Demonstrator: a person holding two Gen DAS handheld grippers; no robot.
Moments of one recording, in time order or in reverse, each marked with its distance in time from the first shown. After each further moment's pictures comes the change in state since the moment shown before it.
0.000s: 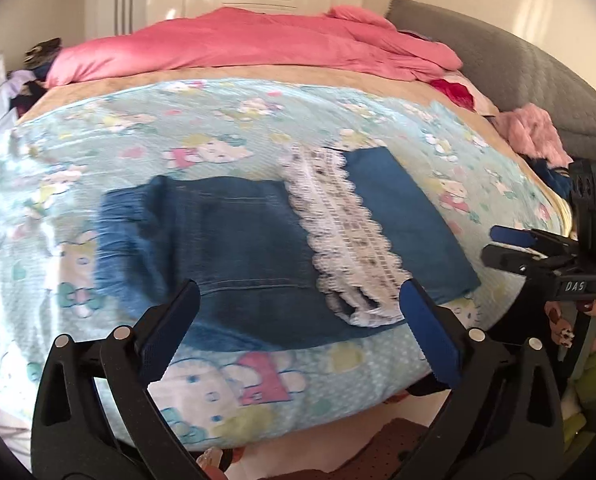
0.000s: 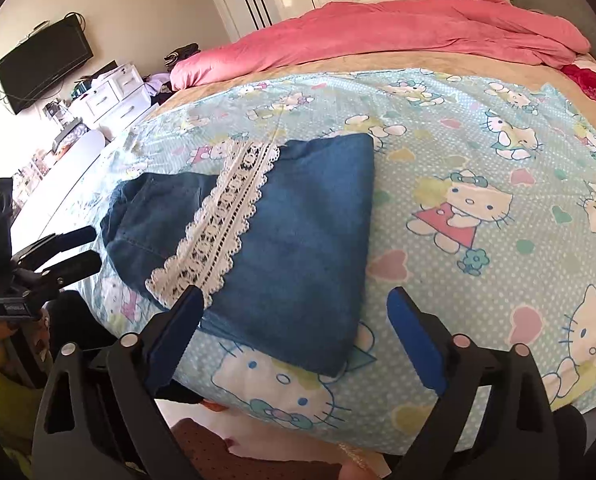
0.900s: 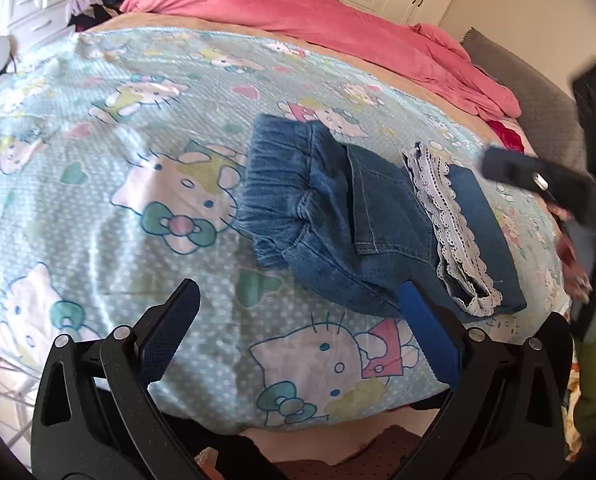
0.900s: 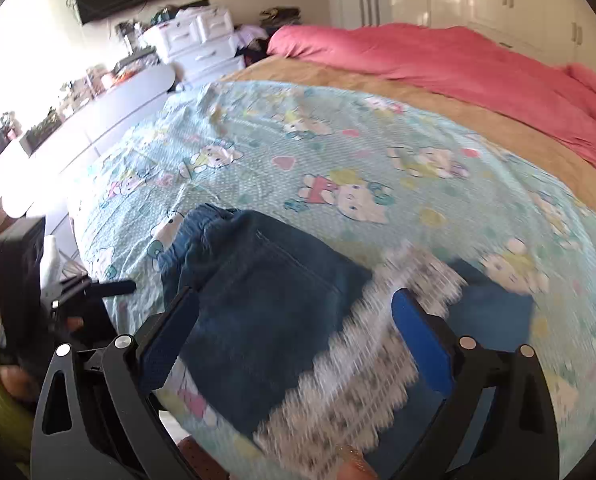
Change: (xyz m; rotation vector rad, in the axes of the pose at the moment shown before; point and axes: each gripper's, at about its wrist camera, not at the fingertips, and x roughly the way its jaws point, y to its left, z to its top) left arm 0.002 0.103 -0.035 -0.273 0.036 0.025; right arm 0.097 0.148 0.111 -0.365 0.108 0.128
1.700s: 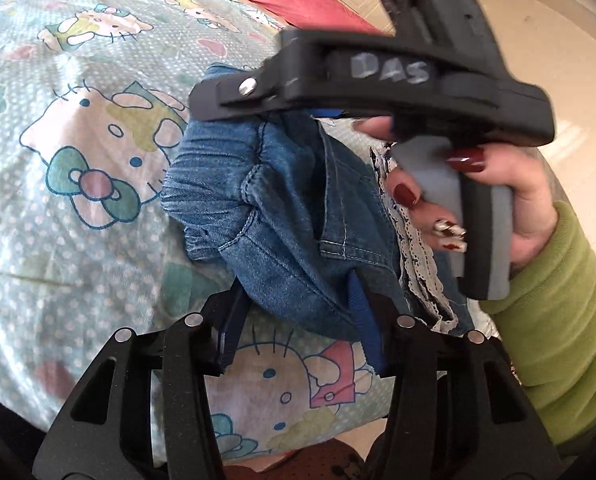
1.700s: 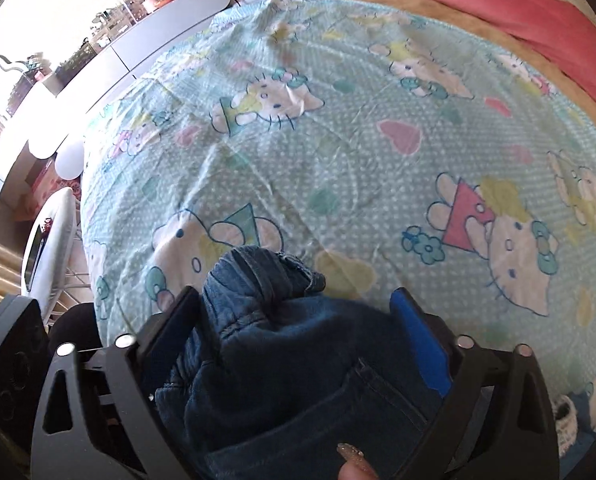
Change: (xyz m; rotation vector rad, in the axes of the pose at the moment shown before) left arm 0.043 0.007 -0.004 -0.168 0.037 -0.273; right arm 0.149 0.049 0.060 -0.138 0.282 0.219
